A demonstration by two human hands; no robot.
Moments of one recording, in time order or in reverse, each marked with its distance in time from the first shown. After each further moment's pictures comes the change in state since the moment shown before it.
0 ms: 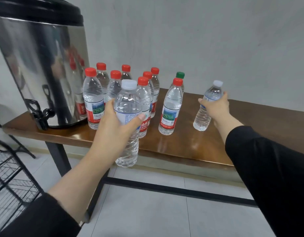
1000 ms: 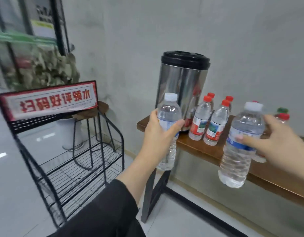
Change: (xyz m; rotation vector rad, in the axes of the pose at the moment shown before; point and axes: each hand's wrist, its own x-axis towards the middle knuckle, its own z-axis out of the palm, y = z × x) left_hand -0.091 -0.009 -0.221 -0.109 0.269 -0.022; right_hand -0.342 -0.173 -0.004 -0.119 -0.545 -0.590
